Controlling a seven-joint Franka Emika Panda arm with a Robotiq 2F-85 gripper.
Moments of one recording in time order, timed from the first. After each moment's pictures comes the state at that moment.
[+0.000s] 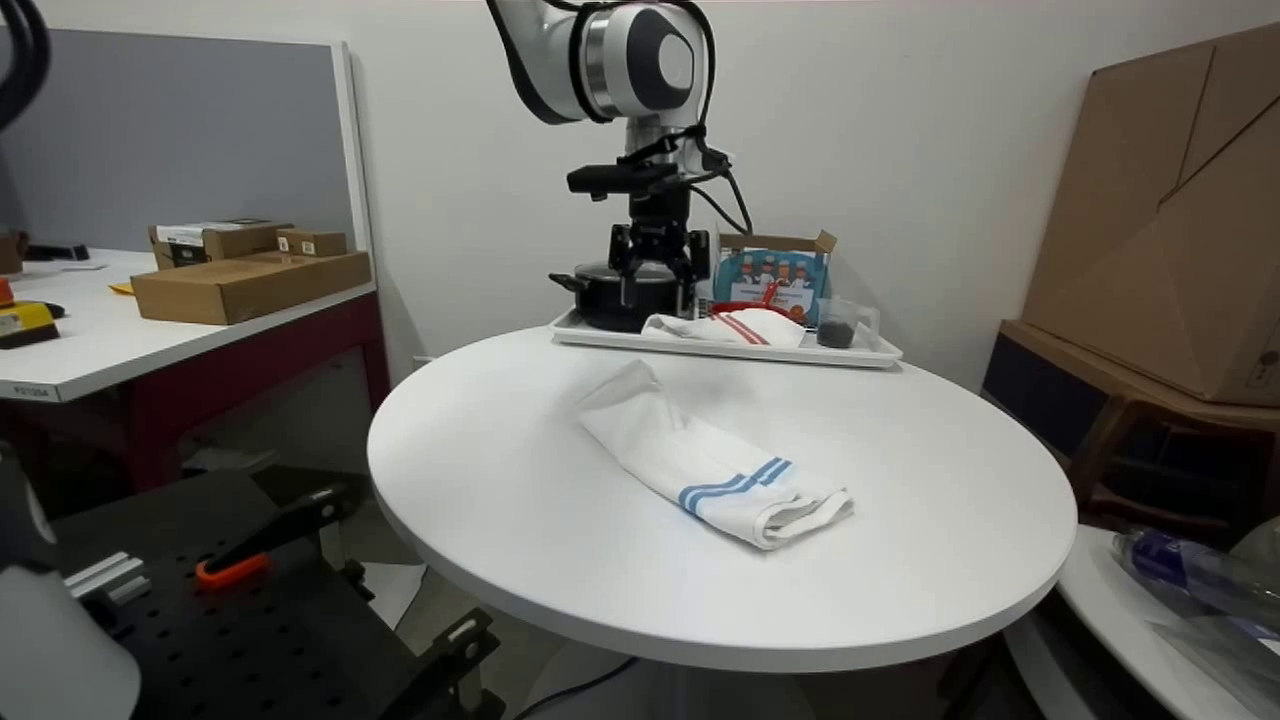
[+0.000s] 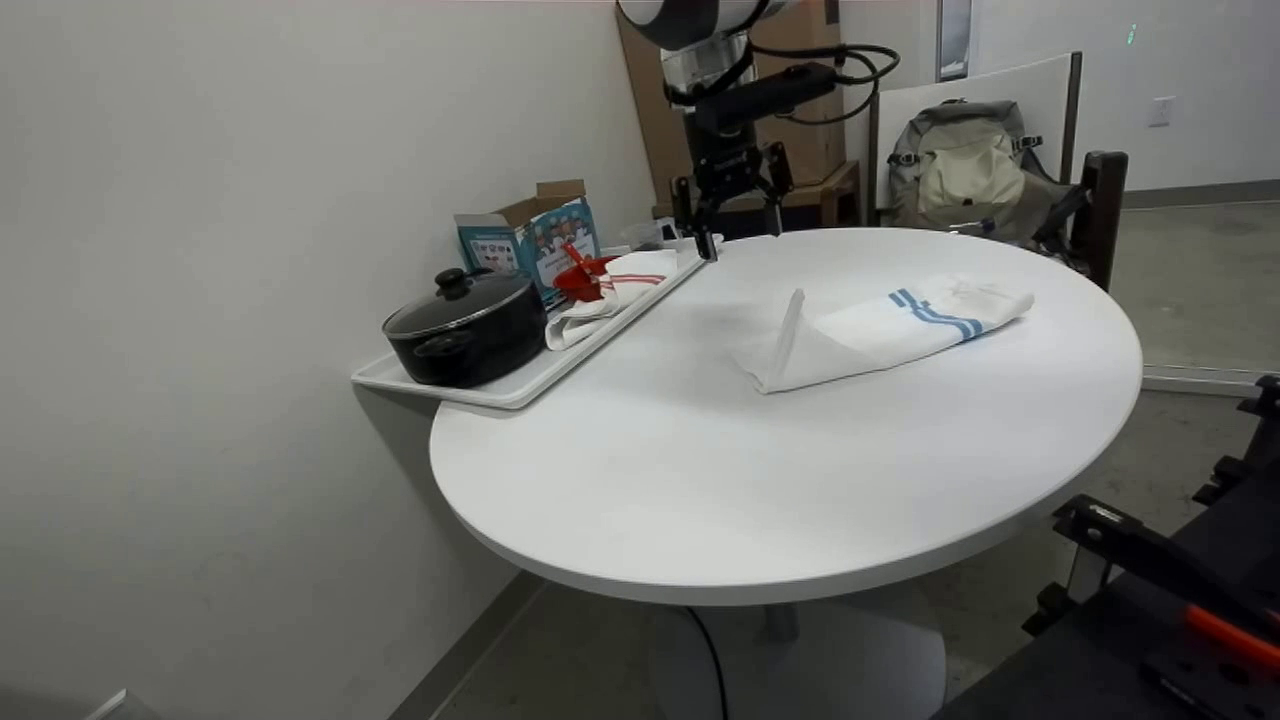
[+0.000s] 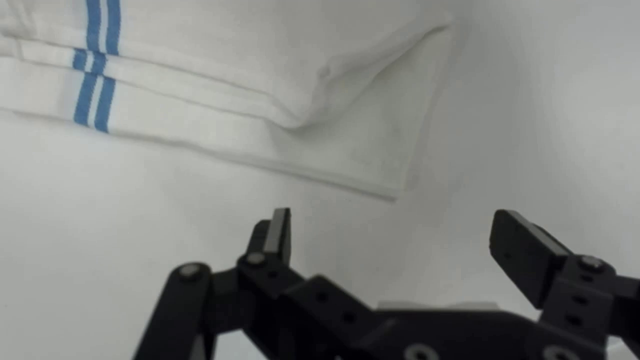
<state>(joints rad) 0.11 0.41 0.00 -1.94 -0.09 2.34 0.20</state>
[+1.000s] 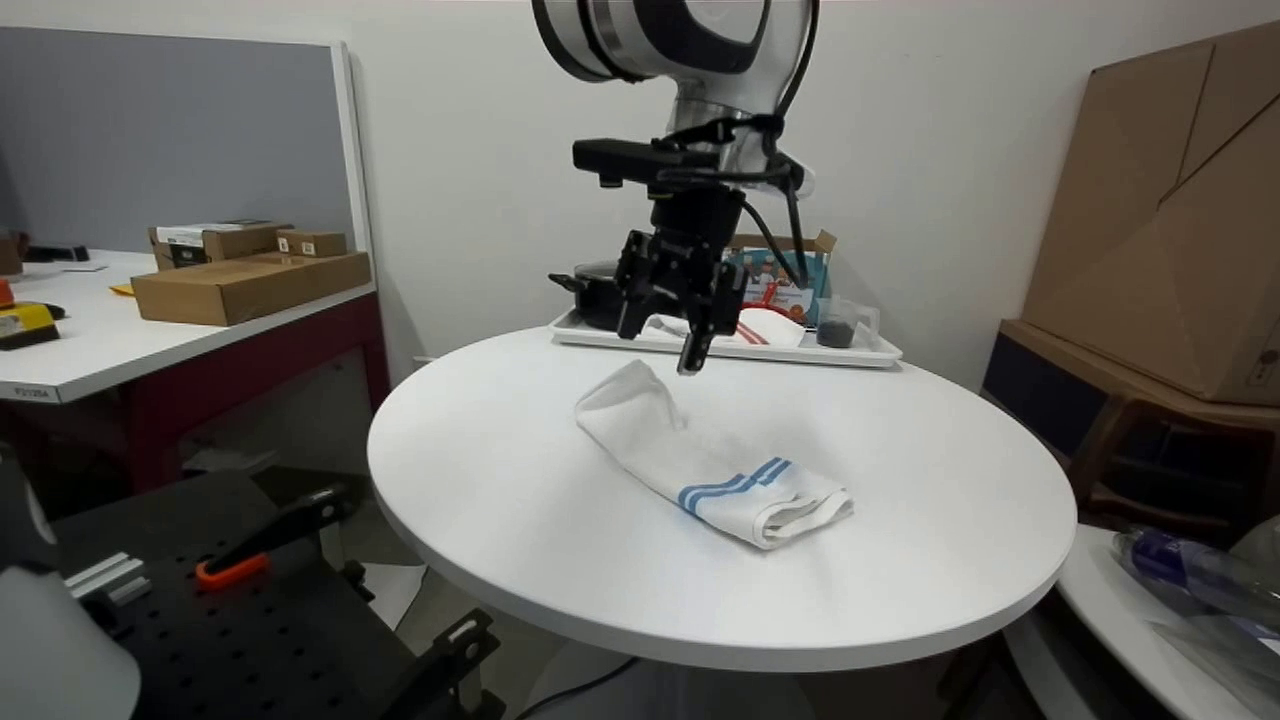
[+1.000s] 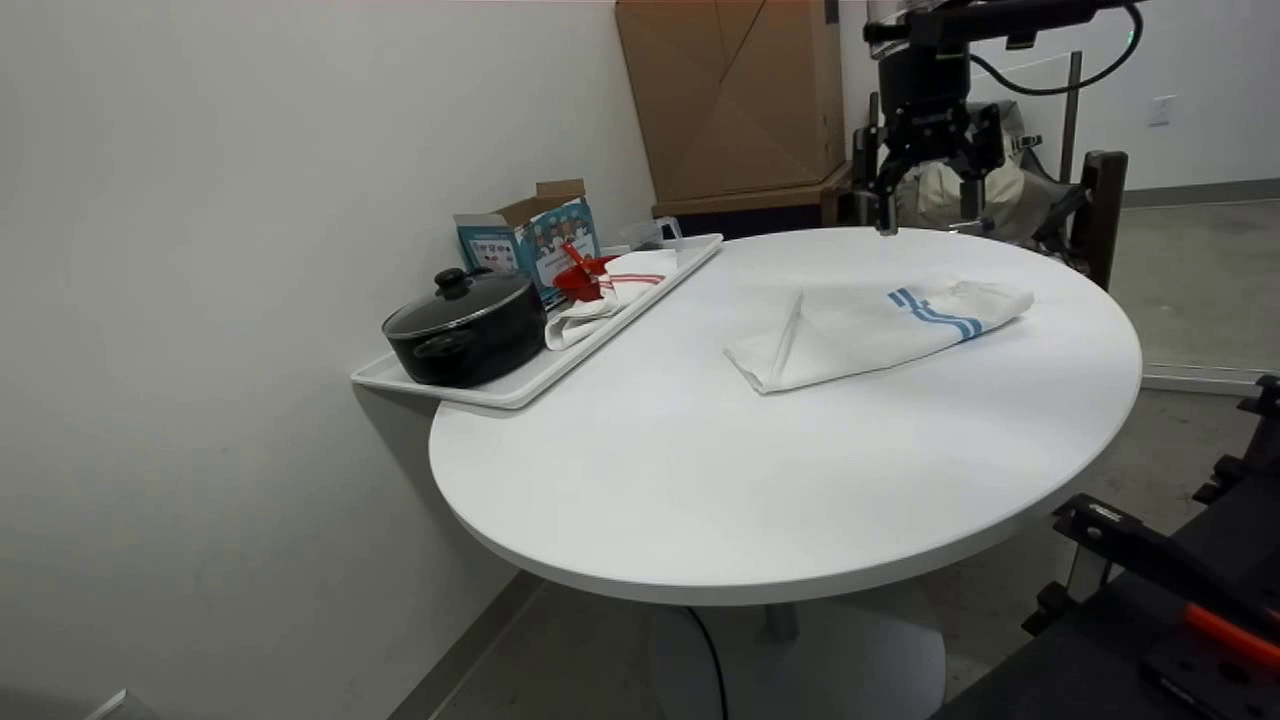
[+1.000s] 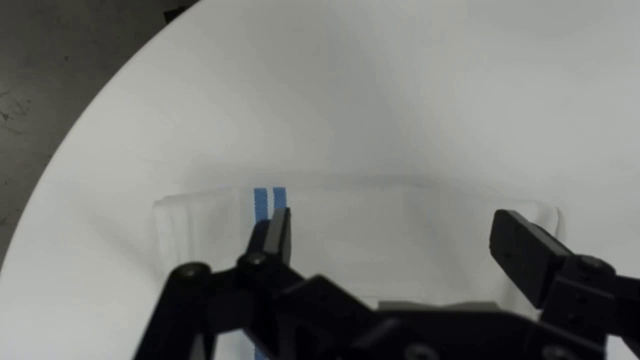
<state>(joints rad) -0.10 0.12 -0.07 -2.35 0.11 2.27 -0.04</state>
